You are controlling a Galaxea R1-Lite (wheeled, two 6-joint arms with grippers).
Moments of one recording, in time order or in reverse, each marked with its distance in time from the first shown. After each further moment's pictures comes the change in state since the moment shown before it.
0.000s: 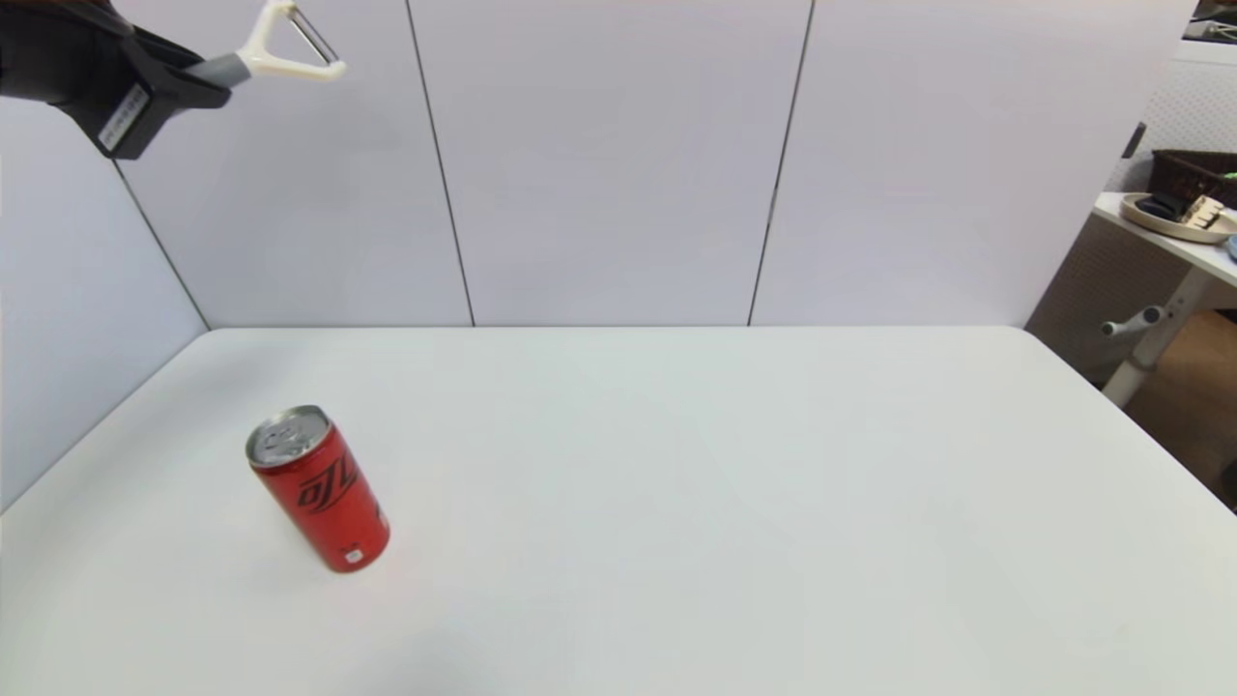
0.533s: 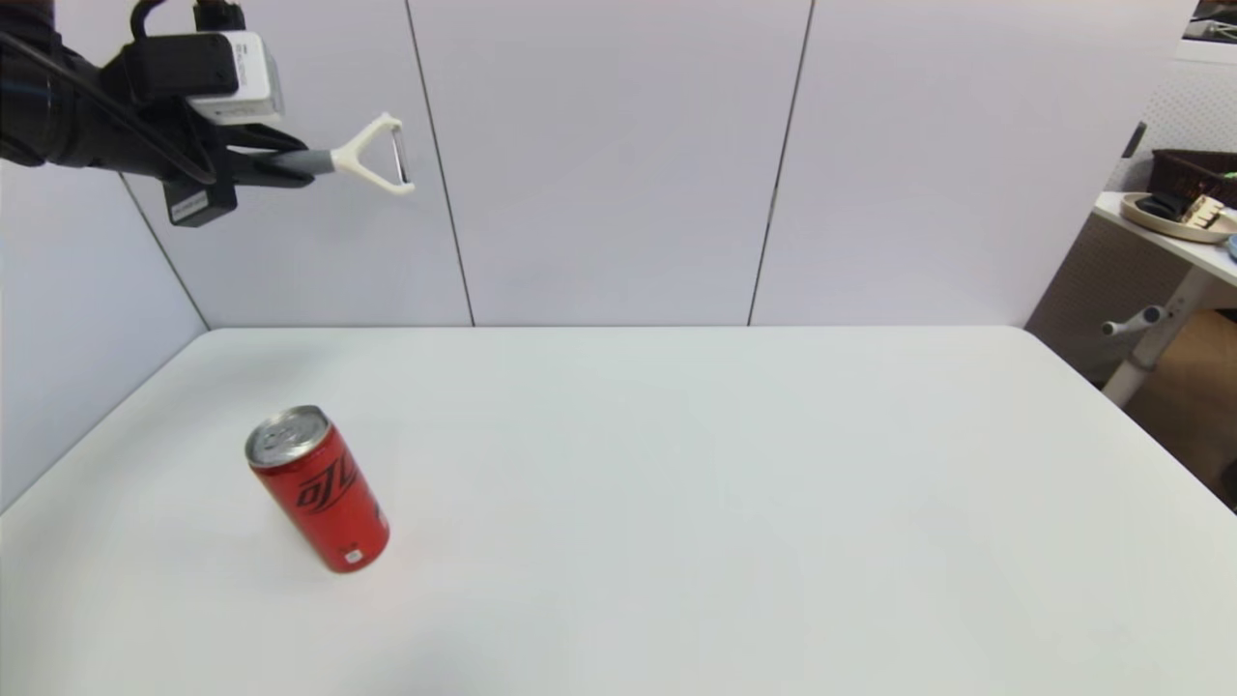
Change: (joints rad) left arm 0.106 0.167 -0.017 0.023 -0.359 0.487; right arm 0.000 0.000 0.000 0.000 0.000 0.000
